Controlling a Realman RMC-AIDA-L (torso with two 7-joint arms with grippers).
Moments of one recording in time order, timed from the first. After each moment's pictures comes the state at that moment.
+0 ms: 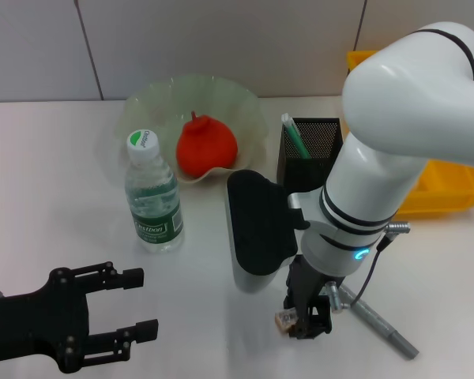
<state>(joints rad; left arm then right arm) -0.21 -2.04 0.92 0.84 1.76 1.77 -1.26 0.98 2.09 -1.94 -0.93 -2.40 -1.38 2.23</state>
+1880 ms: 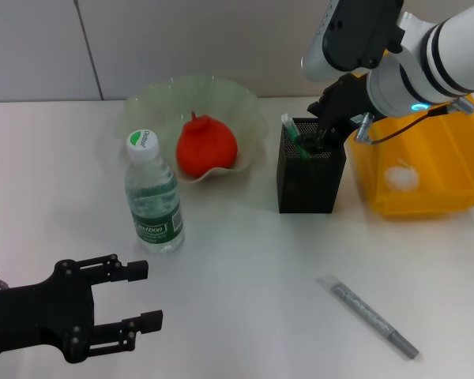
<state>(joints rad) -0.23 -2.05 0.92 0.84 1.76 1.76 -1.27 0.80 2.08 -1.43 -1.25 -2.66 -1.19 2.27</state>
